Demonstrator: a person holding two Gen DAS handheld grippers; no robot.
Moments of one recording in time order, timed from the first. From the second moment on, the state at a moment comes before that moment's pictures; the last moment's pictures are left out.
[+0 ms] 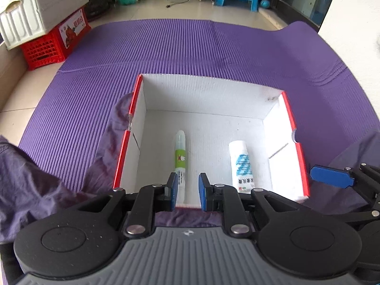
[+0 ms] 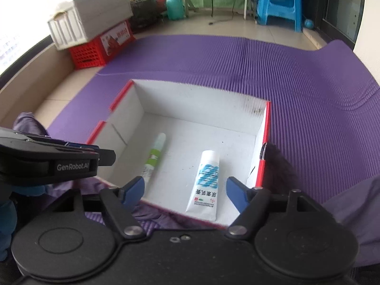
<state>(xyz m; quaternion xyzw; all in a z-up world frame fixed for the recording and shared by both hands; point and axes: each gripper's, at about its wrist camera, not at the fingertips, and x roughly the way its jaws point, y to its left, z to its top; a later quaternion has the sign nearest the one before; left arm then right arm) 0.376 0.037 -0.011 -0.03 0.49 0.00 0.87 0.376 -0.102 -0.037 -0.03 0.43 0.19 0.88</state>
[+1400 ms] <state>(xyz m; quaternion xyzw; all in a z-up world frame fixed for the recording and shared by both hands) 0.161 0.015 0.018 -0.06 0.40 0.00 0.91 0.172 -0.173 -0.005 0.02 0.32 0.24 0.92</state>
